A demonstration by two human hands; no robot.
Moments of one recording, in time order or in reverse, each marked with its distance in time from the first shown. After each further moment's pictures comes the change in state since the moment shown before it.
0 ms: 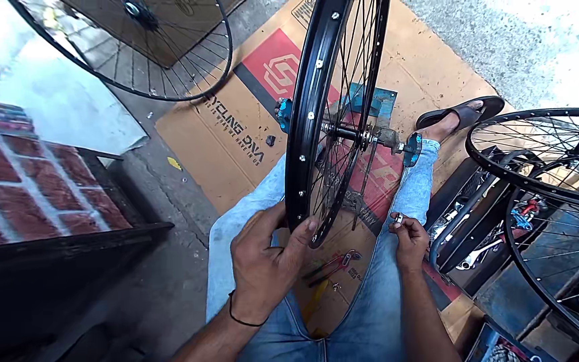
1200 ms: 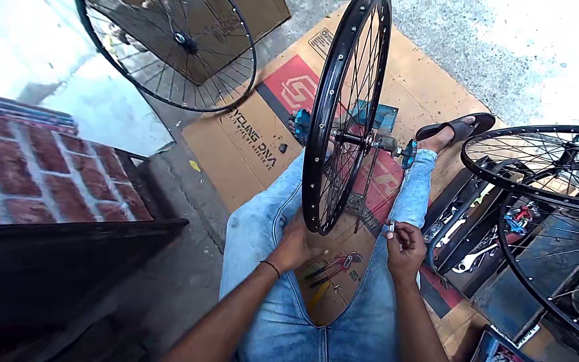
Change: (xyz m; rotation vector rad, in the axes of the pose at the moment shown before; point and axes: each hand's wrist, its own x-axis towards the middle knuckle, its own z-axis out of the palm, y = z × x) left_hand -0.050 -0.103 0.036 0.162 -0.767 -0.474; right_hand -0.029 -0.043 0.010 -0.034 -0.027 -0.252
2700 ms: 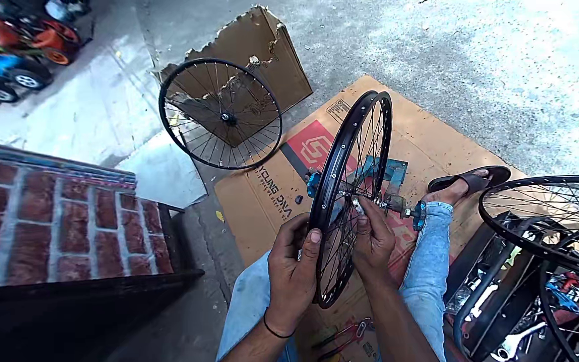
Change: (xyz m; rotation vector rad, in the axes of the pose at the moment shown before) left_hand 0.007 0.136 -0.073 -0.682 0.782 0.572; right_hand 0.137 -0.071 0.141 0.186 -0.017 -0.402
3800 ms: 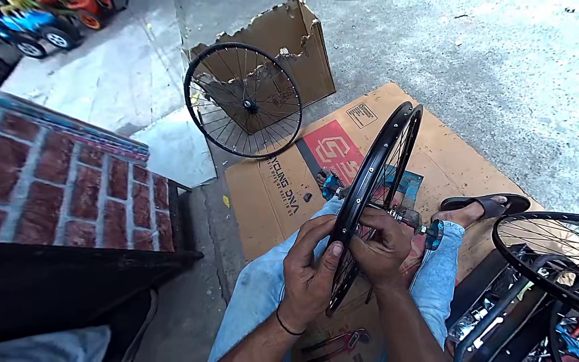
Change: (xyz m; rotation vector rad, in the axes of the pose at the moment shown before) left_hand 0.009 -0.013 -0.004 -0.030 -0.009 0.222; right_hand 0.035 -0.013 0.021 0.159 -0.128 -0.271
